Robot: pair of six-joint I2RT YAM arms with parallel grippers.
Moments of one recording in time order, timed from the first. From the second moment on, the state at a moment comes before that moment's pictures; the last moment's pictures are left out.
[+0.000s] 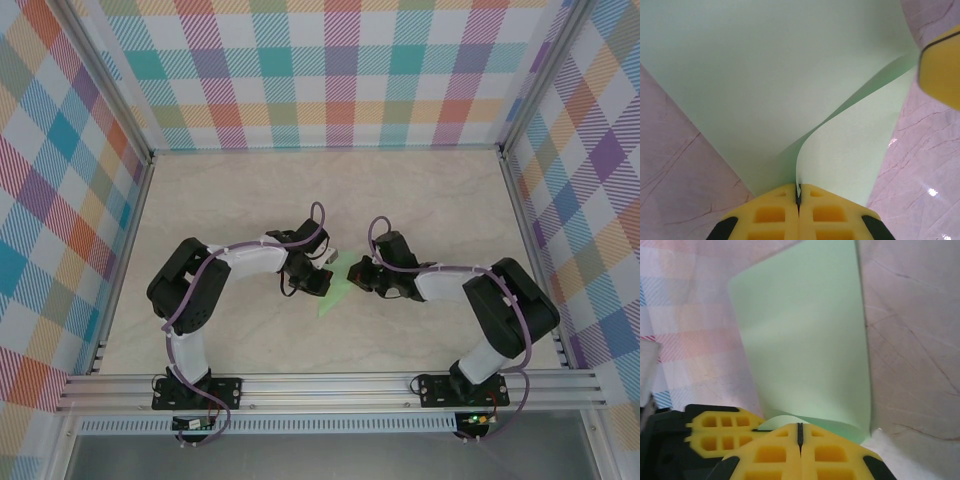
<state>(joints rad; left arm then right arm) -0.70 1.87 1.14 -0.56 0.32 -0.26 0.57 1.60 0.62 0.16 -0.40 1.00</state>
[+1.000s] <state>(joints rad) -0.70 1.87 1.14 -0.56 0.33 -0.25 0.50 1.70 0.60 0.25 -0.50 1.00</state>
